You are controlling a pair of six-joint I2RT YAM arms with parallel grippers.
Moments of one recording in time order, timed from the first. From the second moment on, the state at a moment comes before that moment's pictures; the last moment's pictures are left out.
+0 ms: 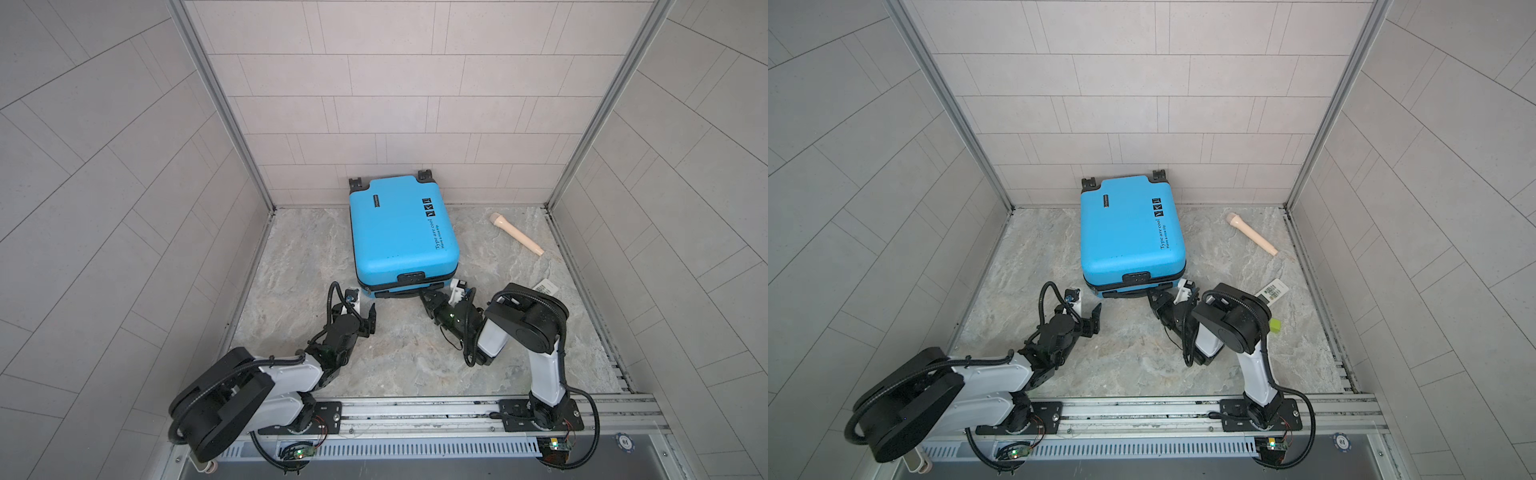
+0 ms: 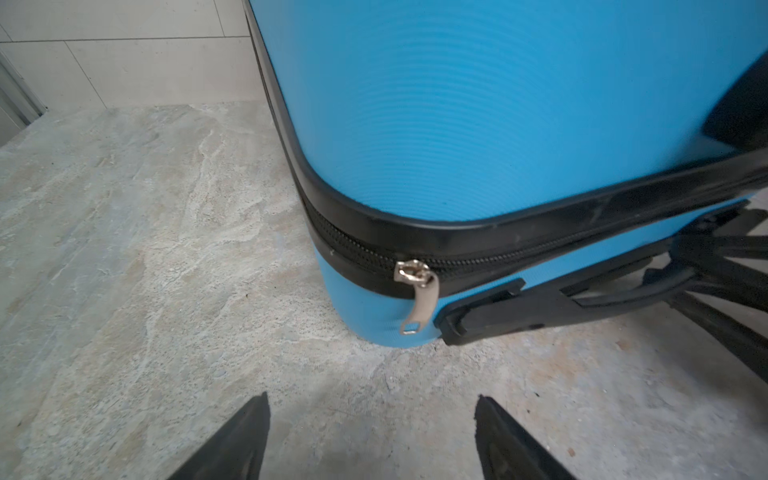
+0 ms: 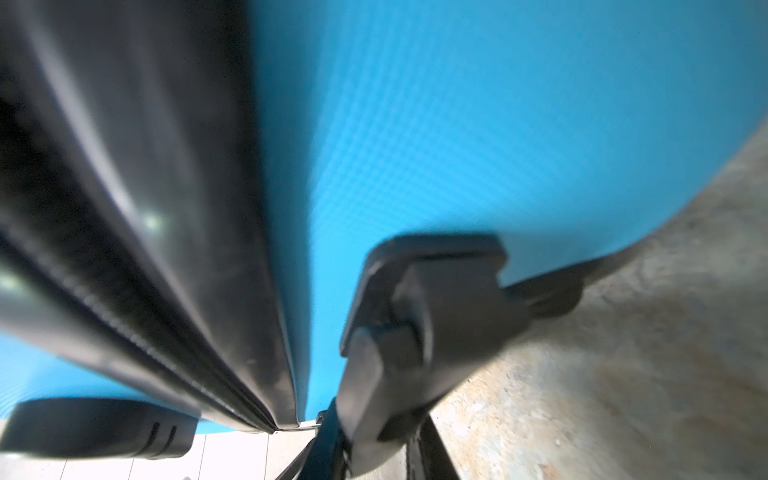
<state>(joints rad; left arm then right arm) -0.68 1.28 0.11 0.78 -0.46 -0.21 0.72 2.00 0.43 1.43 0.09 1.44</state>
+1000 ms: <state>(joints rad) -0.58 1.58 0.14 1.21 -0.26 -0.21 0.70 2.00 0.42 1.43 0.07 1.44</state>
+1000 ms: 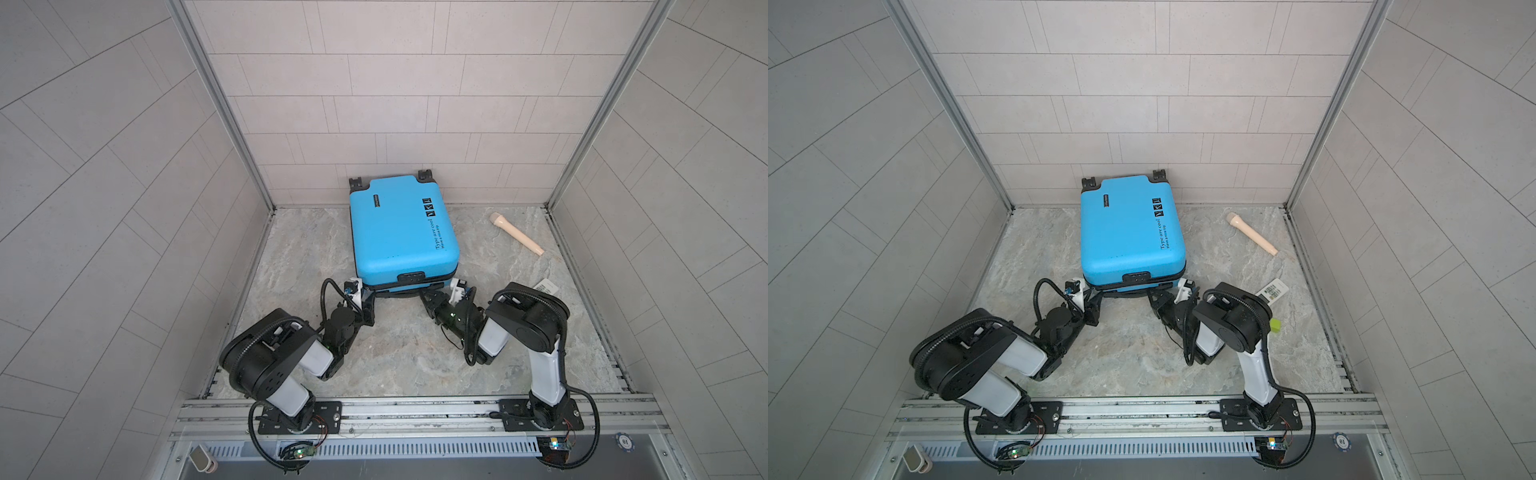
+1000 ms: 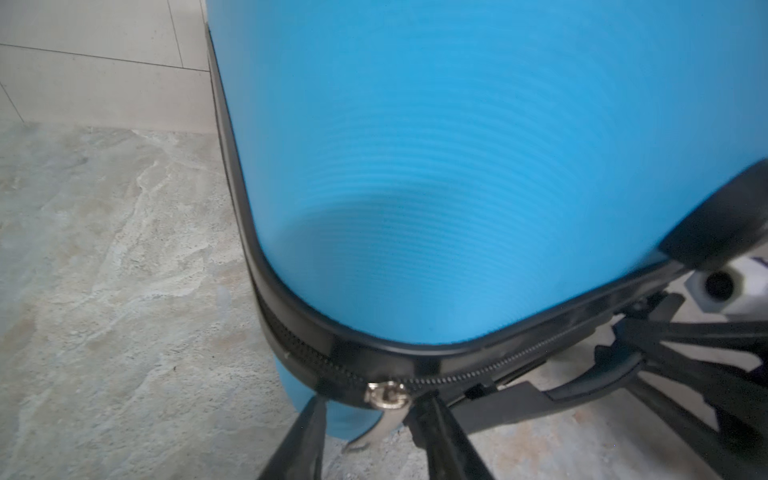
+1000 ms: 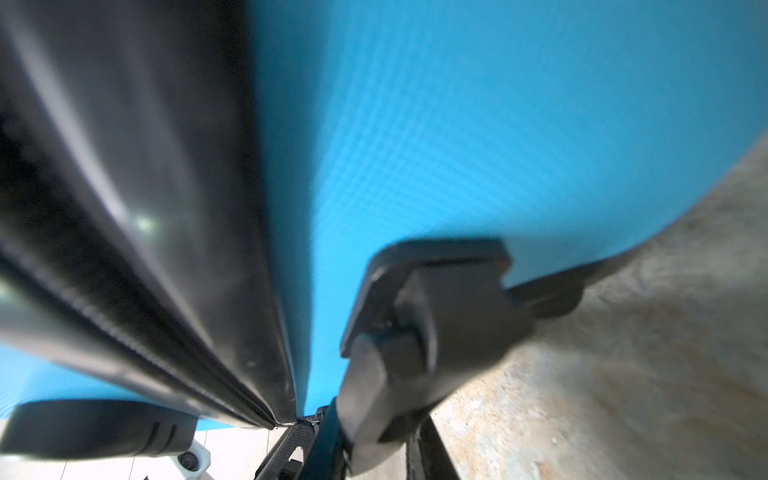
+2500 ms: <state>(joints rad) -0.49 1.34 0.16 0.92 0.13 -0.30 0.66 1.95 0.37 1.43 0.02 1.42</state>
